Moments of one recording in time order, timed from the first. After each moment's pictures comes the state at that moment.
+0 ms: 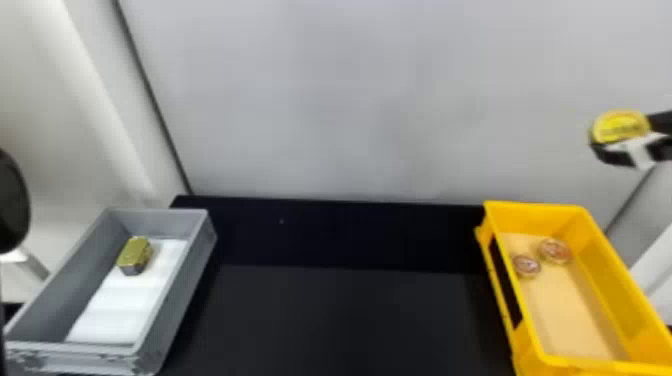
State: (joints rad) left arm -0.35 0.30 0.13 -2.32 -0.23 0.27 0.07; right arm -0.37 -0.34 -0.07 -2.04 1.05 1.13 1.15
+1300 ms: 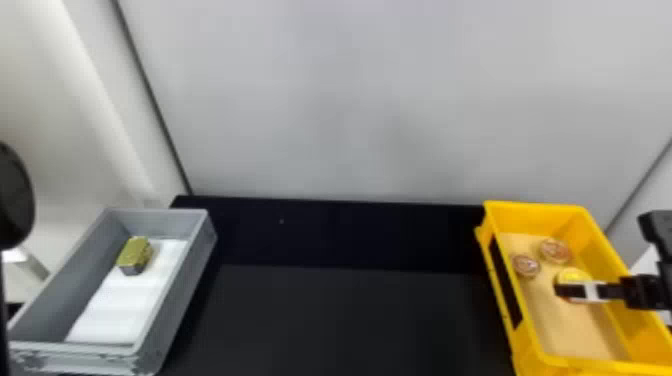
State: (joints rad) left arm -0.36 0.30 0.12 -2.32 -0.24 0.27 0.06; right arm -0.39 -0.34 -0.26 -1.14 0.38 0.90 0.70
